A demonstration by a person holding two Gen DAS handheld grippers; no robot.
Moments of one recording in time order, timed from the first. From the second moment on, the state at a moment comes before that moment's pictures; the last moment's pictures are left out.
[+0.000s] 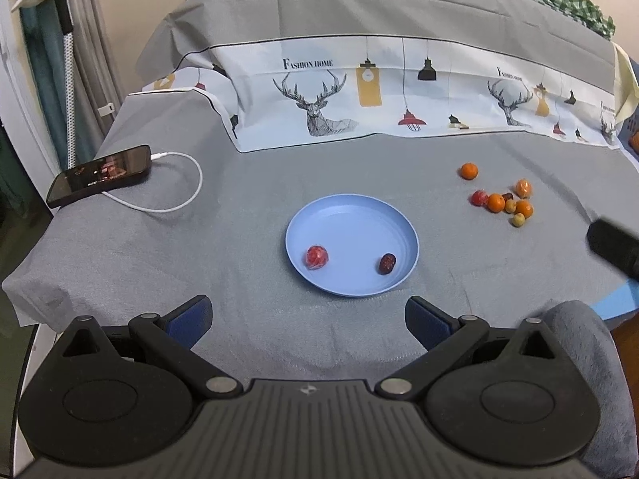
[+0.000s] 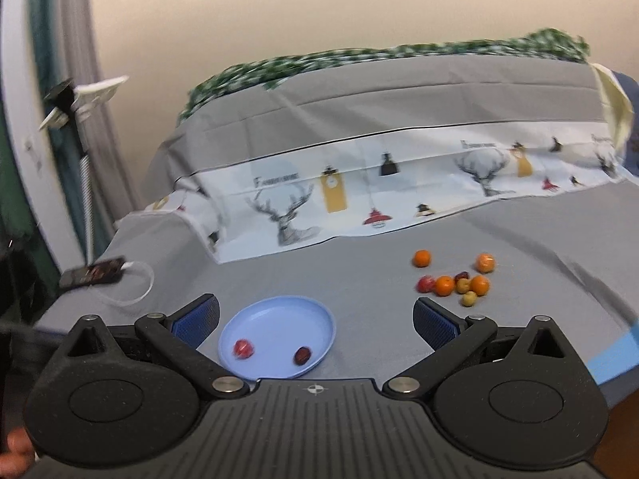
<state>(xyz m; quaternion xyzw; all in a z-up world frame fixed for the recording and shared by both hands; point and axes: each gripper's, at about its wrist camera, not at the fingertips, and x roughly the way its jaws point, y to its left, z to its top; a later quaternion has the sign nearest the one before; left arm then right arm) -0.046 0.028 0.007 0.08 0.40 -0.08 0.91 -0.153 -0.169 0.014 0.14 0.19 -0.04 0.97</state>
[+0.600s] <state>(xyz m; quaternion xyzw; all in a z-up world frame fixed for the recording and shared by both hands) -0.008 -0.035 -0.007 0.11 0.43 -0.10 0.89 -0.144 -0.230 -0.004 0.19 0.19 -0.08 0.96</state>
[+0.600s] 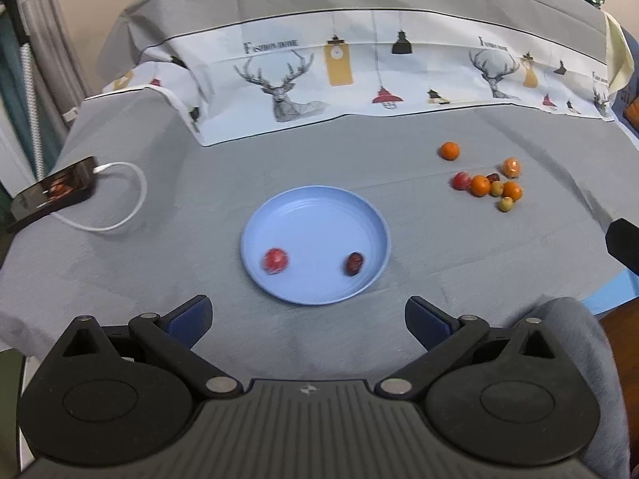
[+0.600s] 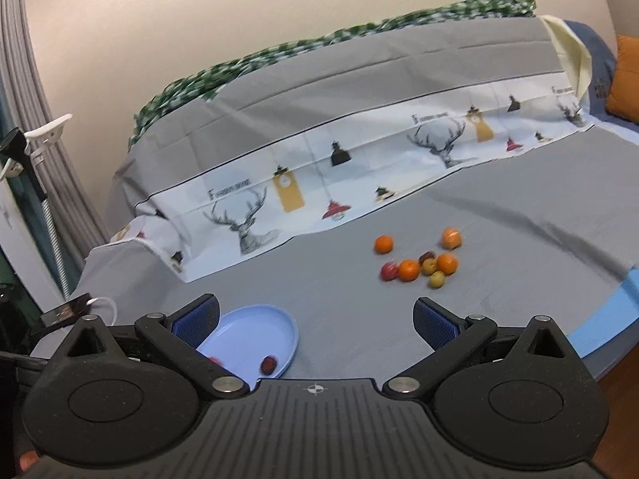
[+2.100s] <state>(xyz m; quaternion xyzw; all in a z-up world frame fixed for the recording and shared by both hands) 0.200 -0.280 -0.162 0.20 0.46 -0.18 0.84 0.052 -0.415 -0.146 0.16 0.33 -0.20 0.91</state>
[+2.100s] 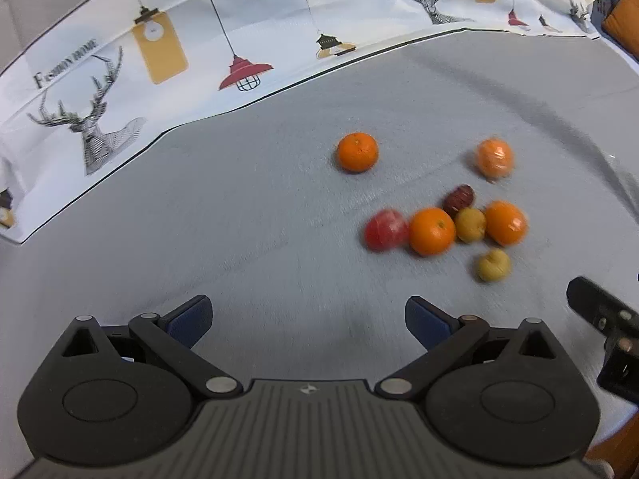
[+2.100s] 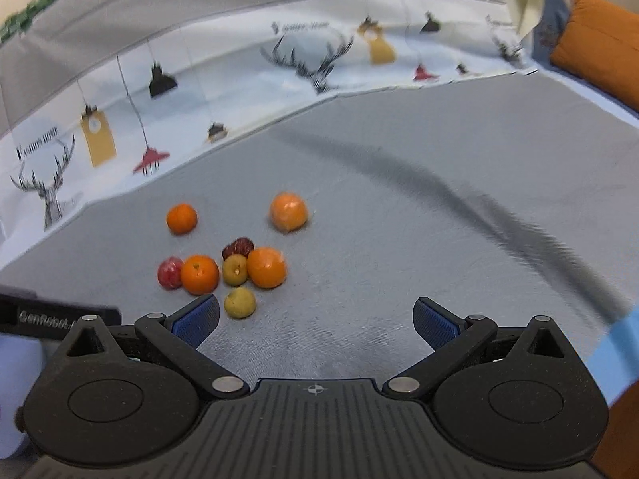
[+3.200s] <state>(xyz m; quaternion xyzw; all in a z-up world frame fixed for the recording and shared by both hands) 0.229 -0.296 -0.169 0.19 0.45 -0.33 0.81 0.092 -0.458 -0.149 0.15 0.30 -0.25 0.91</state>
